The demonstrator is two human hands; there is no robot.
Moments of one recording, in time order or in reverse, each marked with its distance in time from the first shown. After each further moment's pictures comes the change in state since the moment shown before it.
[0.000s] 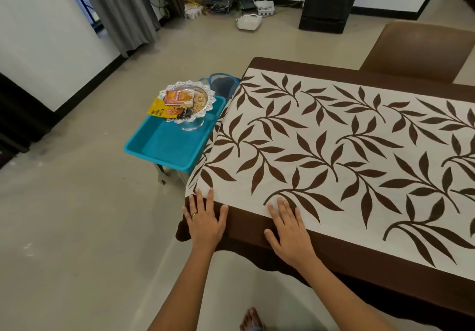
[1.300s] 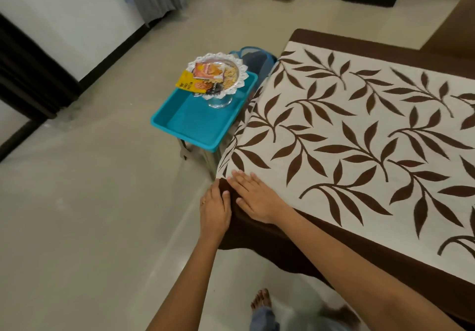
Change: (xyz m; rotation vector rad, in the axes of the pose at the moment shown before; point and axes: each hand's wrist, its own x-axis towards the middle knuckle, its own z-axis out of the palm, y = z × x) left_hand 0.009 -0.049 -0.003 -0.356 -0.001 -0.117; right_hand 0.122 -0.107 0.025 -0.026 -0.202 -0.543
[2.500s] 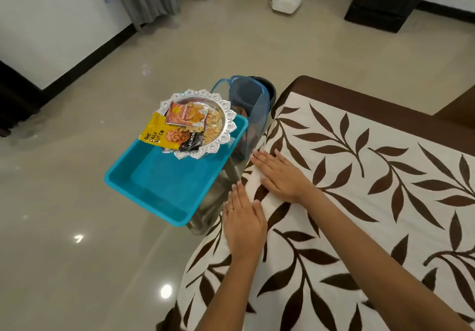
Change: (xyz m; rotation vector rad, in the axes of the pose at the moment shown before) left_hand 0.236 0.170 0.082 0.126 0.061 -0.039; right_hand 0.196 0.289 -0.113 -0.099 -0.045 0.043
